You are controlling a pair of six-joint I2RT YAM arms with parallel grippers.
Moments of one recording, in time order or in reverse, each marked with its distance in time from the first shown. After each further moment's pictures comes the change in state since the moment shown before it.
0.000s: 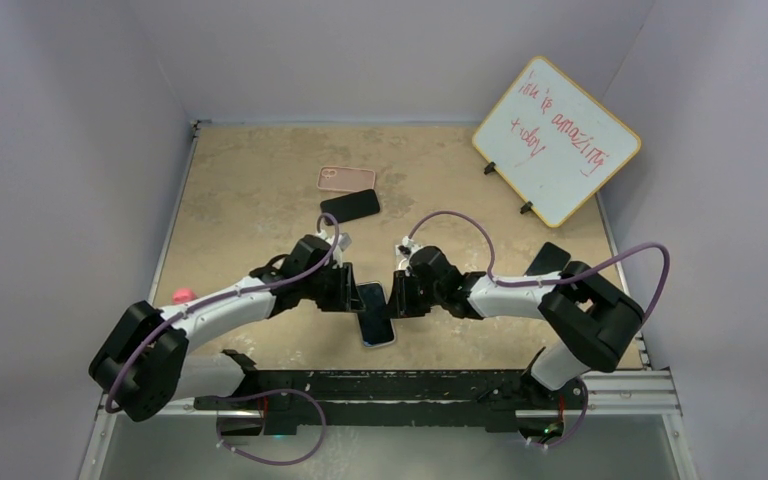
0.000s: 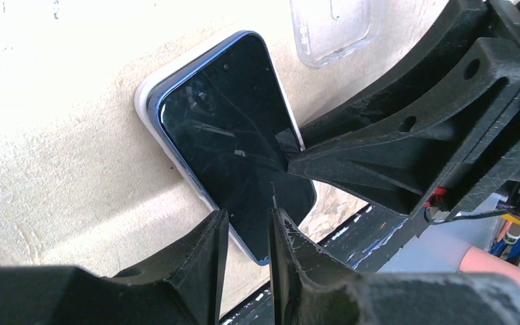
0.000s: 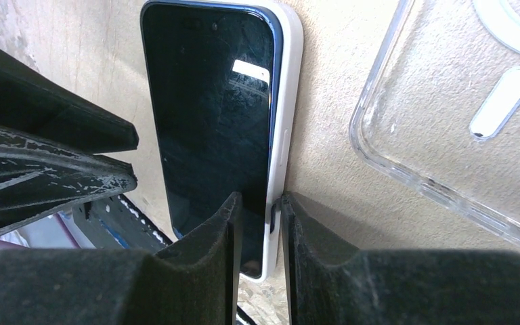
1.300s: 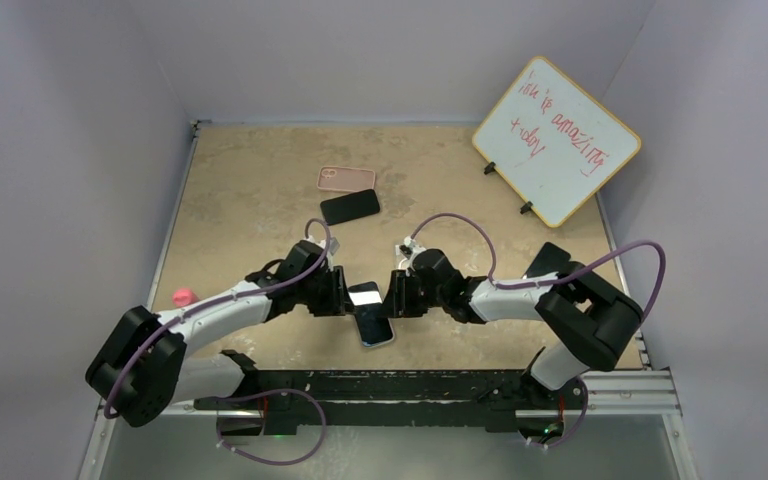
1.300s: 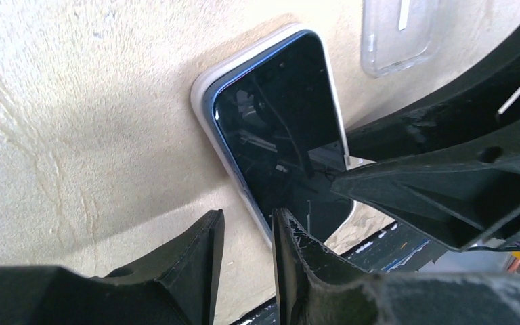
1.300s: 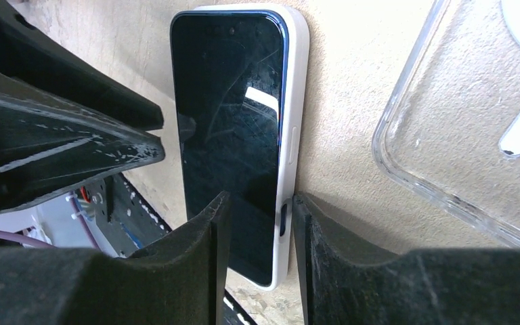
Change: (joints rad) left arm 0.025 -0.035 -0.040 -0.040 -0.088 -0.046; right arm 0.000 0.005 -0.055 0.153 -0.019 0.047
